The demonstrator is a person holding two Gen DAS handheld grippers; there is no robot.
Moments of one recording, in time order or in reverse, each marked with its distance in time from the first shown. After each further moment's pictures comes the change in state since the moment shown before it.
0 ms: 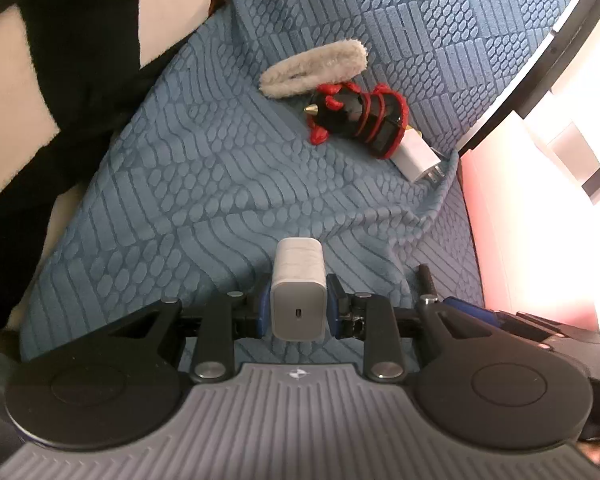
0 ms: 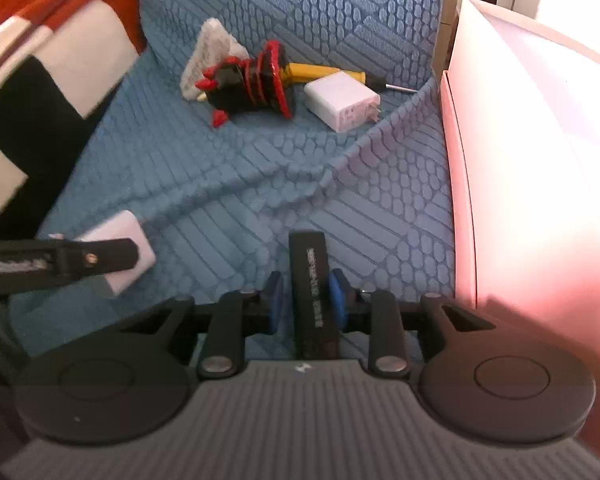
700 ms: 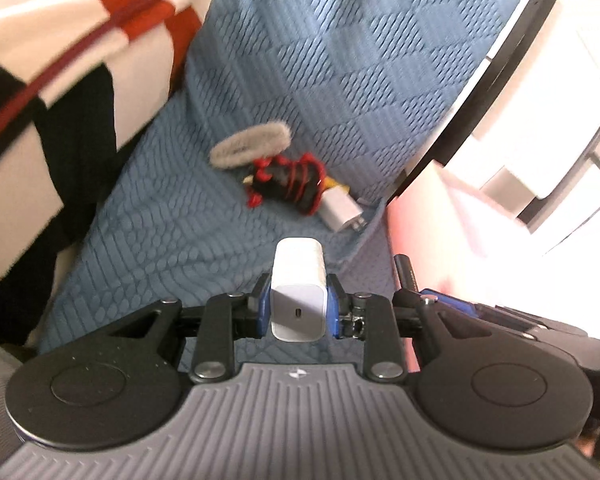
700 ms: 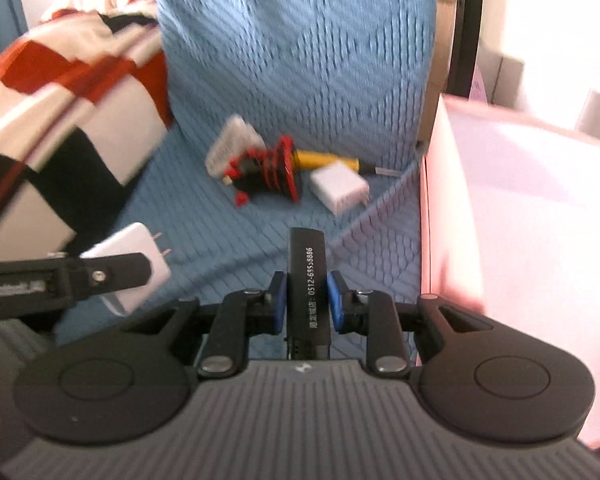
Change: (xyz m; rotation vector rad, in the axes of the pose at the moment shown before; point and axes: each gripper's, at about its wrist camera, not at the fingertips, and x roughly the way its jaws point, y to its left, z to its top) left arm -0.087 -0.038 0.011 0.039 -0.143 -0.106; right arm -0.091 0.005 0.022 -0.002 -0.166 0.025
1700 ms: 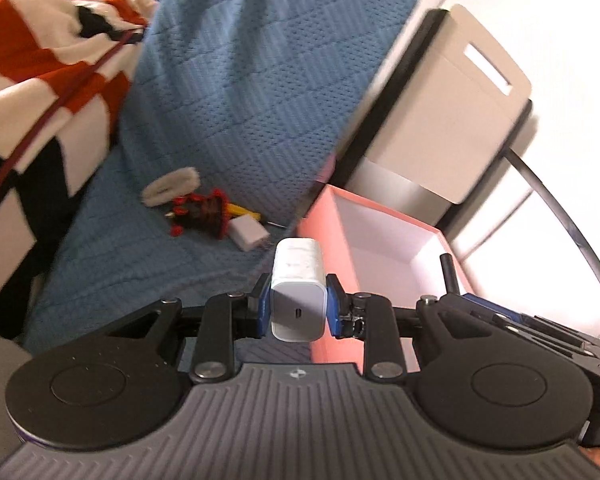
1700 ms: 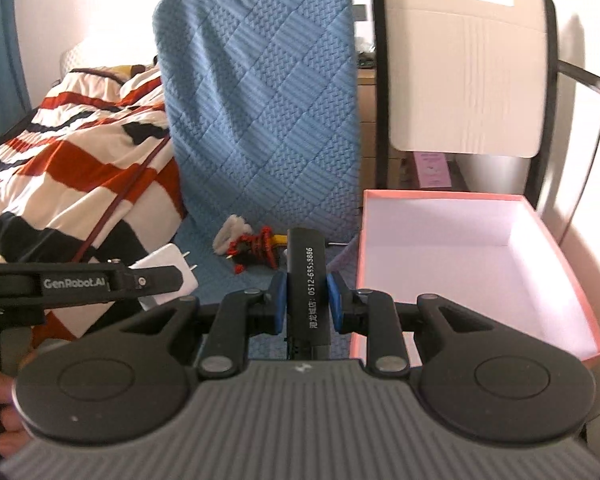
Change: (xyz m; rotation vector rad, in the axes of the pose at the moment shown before) left arm -0.087 -0.085 -0.003 0.090 -0.054 -0.130; right arm -0.165 -0.033 -0.002 0.072 -0.220 -0.037
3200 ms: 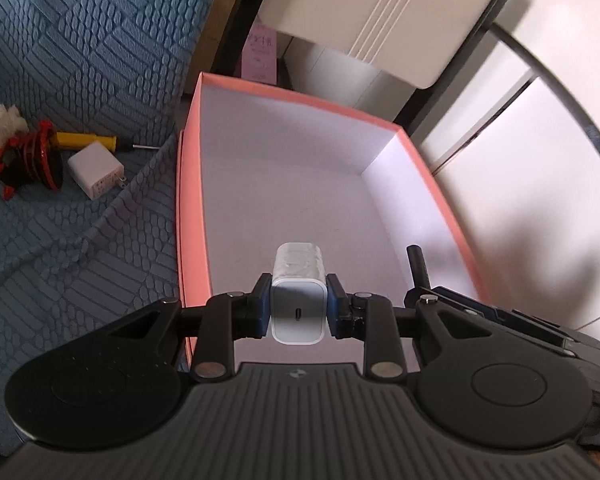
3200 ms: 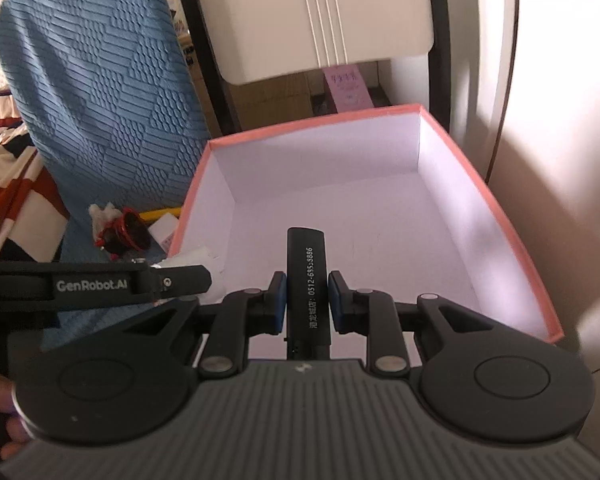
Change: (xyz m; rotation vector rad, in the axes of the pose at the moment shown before) left arm 0.210 -0.115 -0.011 0.103 0.316 -0.079; right arm 0.075 -0.160 -0.013 0.211 0.168 -0.111
